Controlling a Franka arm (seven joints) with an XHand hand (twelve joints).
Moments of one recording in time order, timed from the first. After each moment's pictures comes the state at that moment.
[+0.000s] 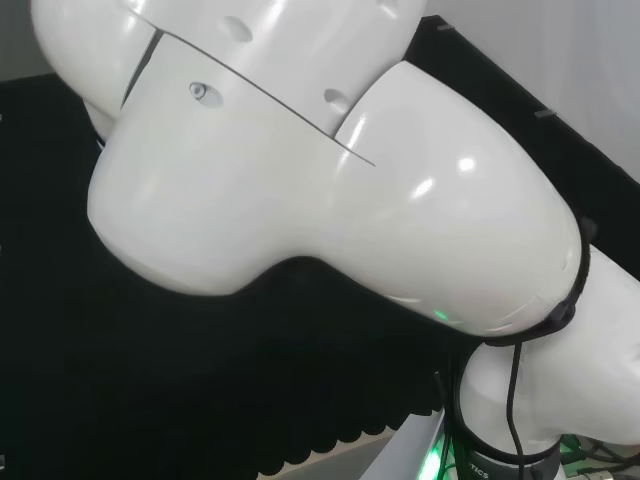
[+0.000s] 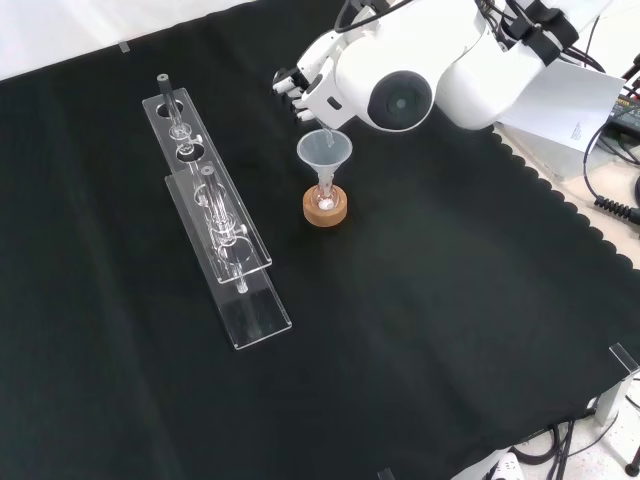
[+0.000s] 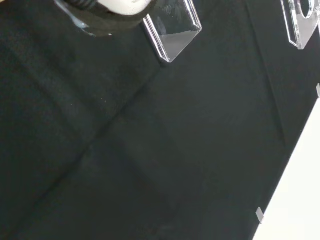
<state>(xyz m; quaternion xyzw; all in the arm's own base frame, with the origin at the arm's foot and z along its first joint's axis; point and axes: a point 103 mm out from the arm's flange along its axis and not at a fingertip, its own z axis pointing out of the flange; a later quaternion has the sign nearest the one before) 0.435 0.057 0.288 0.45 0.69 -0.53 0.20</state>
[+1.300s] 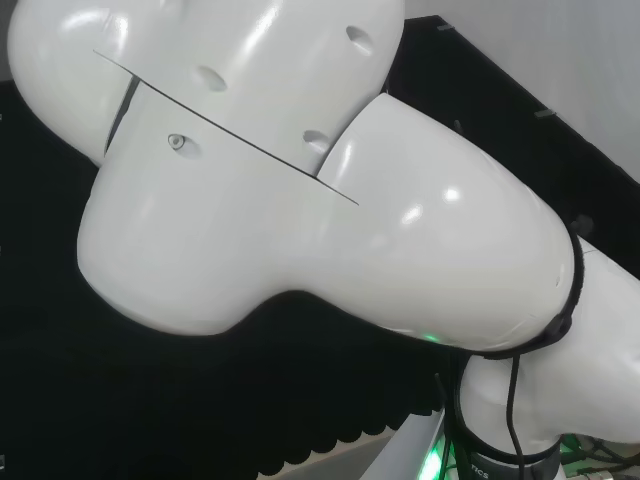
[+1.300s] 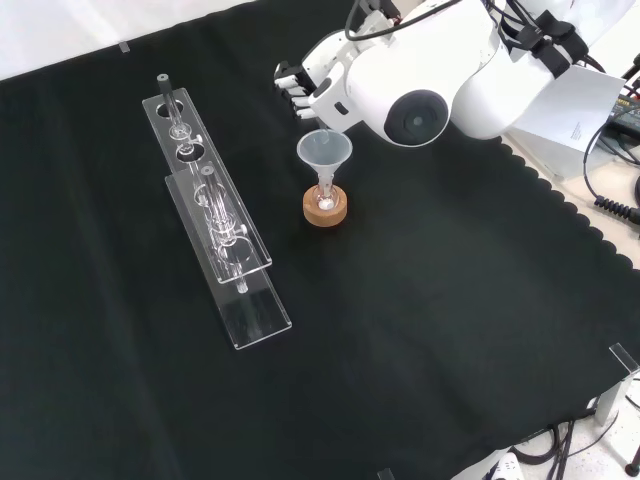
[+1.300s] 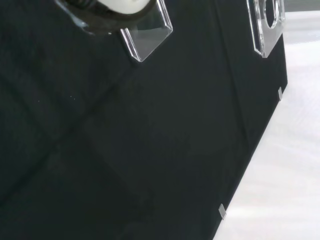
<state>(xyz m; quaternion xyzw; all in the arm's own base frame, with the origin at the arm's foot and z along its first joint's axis) 0.434 0.067 0.295 0.45 0.66 -0.55 0.24</state>
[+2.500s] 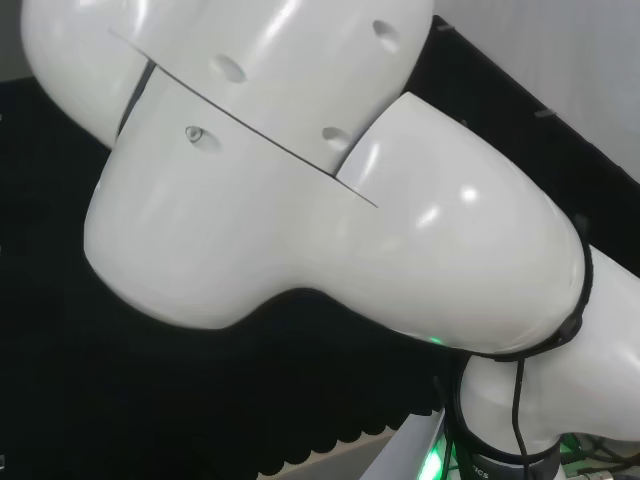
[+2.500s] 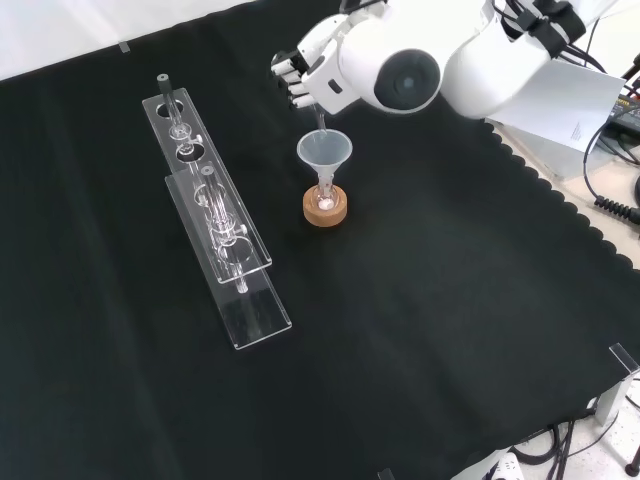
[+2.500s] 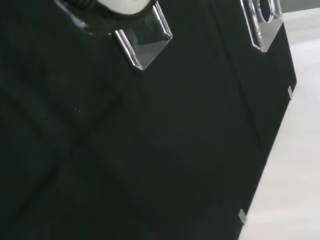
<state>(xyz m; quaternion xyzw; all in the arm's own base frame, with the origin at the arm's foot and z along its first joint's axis) 0.432 0.051 0.306 0.48 0.68 -0.50 0.22</state>
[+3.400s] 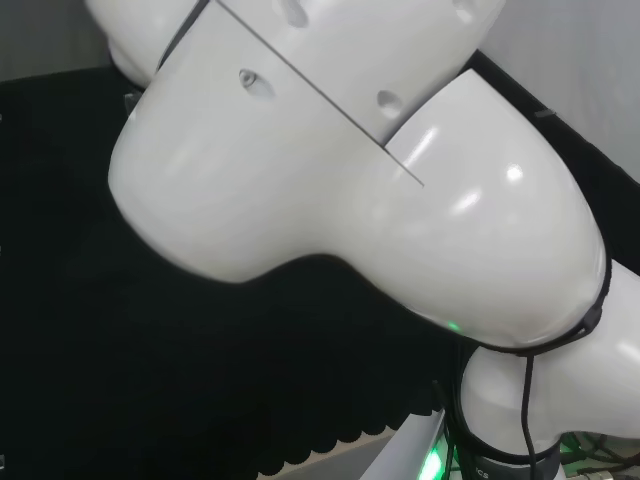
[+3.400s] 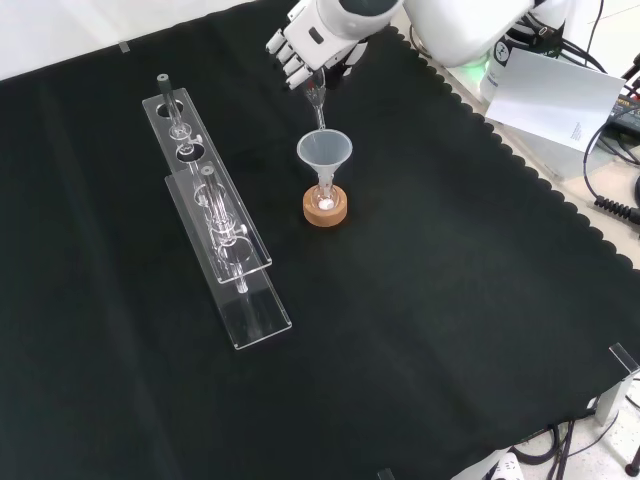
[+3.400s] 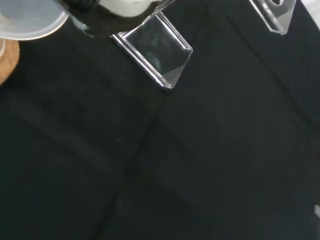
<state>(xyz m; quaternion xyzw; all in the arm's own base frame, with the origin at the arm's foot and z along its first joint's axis) 0.425 0.030 0.313 0.56 0.71 -0.40 0.14</state>
